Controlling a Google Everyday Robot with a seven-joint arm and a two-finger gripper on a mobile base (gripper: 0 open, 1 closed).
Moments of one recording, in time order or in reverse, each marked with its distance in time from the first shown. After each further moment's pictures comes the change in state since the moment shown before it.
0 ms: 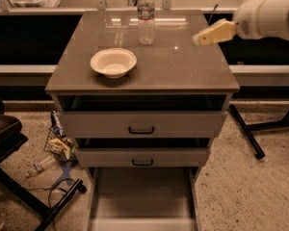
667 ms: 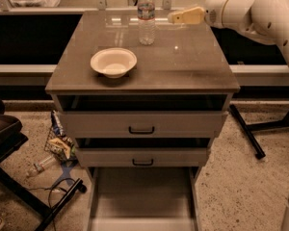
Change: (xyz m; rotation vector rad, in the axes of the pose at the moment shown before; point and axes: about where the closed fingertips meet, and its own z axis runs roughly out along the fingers) arm -0.052 -0.017 0.105 -0.088 -0.292 0.130
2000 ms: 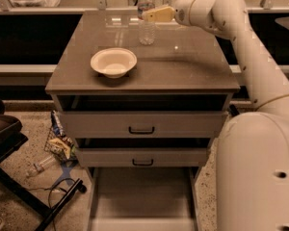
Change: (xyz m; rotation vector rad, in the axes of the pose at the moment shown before) arm 0.013 0.018 0.112 -0.106 -0.032 0.090
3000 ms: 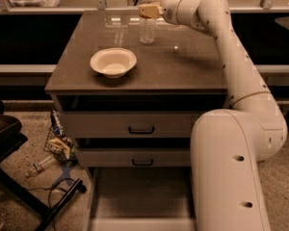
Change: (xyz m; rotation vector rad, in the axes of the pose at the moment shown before) arm 0.003 0.012 0.049 -0.047 -0.007 0.026
